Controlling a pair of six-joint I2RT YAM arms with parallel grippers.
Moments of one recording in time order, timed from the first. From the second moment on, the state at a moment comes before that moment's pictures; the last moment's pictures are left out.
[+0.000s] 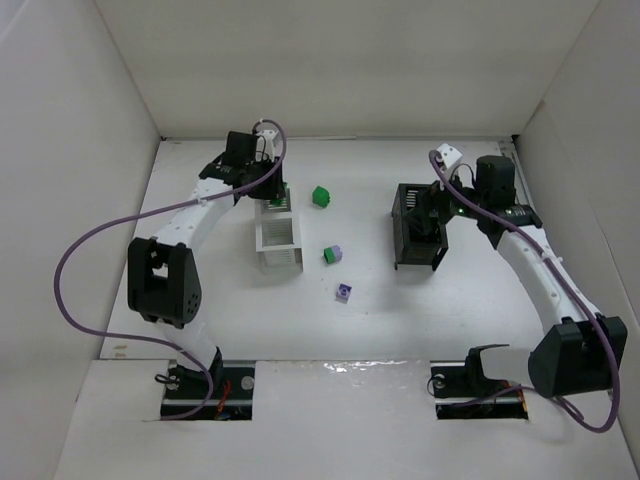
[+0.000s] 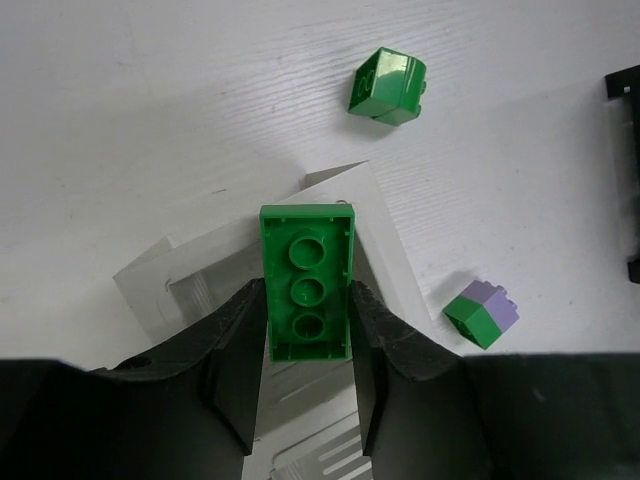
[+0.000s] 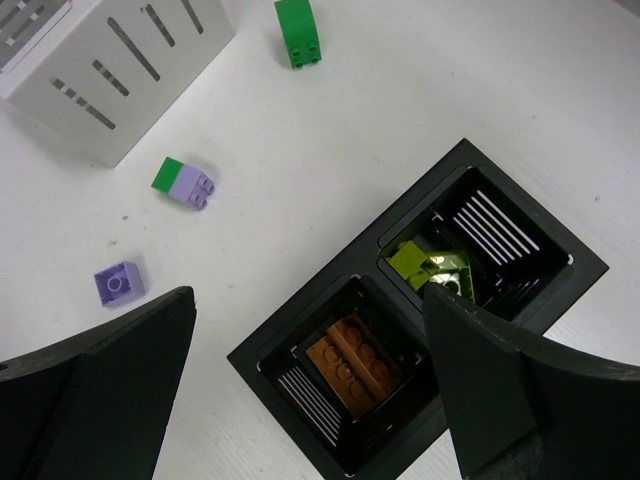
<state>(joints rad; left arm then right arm) -0.26 1.71 1.43 -0.50 0.22 -0.13 0.11 1.26 1.09 -0.39 -0.63 -0.28</state>
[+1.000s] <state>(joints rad) -0.04 1.37 1.38 -0.38 0.21 -0.19 0.45 1.86 1.51 -0.26 -0.59 -0.30</state>
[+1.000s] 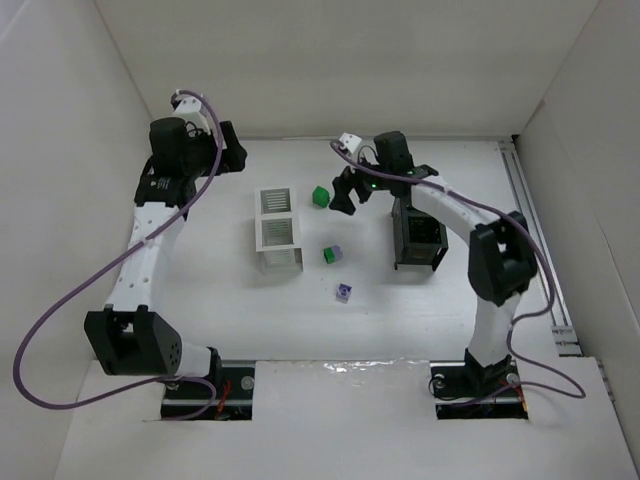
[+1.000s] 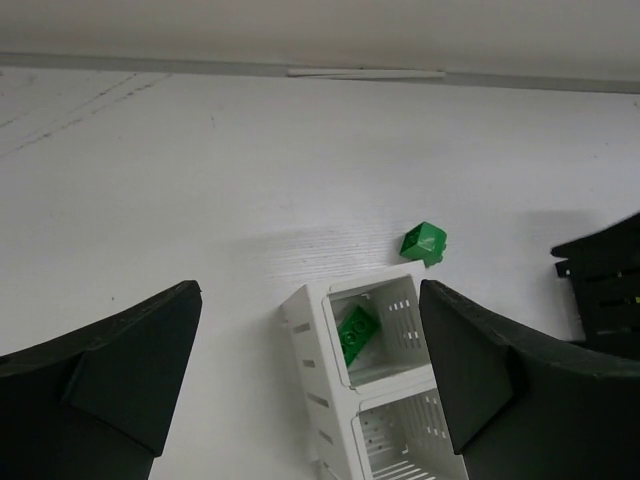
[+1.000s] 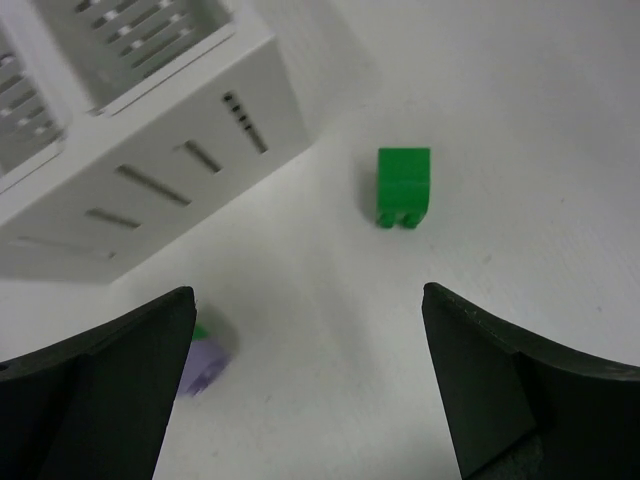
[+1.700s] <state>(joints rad) 0.09 1.36 1.33 -0.41 0.23 -0.20 0.45 2.32 2.02 -0.42 -0.51 -0.37</state>
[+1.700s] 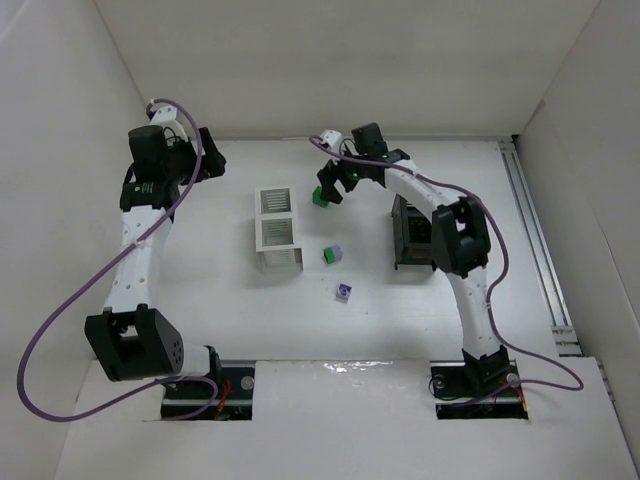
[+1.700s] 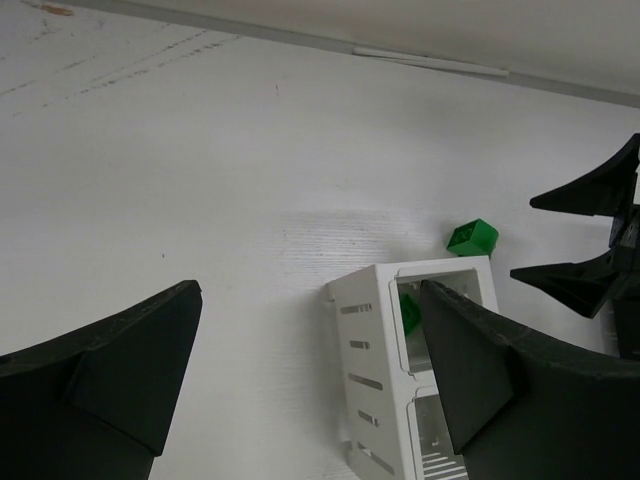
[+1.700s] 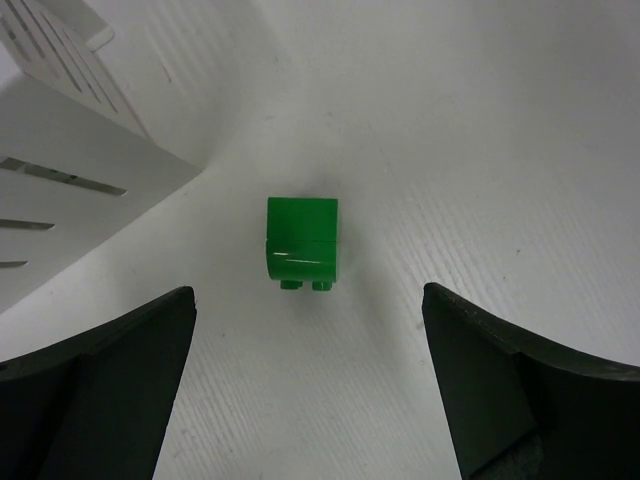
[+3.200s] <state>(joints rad) 0.09 1.42 1.33 -0.40 0.26 -0.22 0.48 2.45 2.12 -0.55 -0.44 -0.48</state>
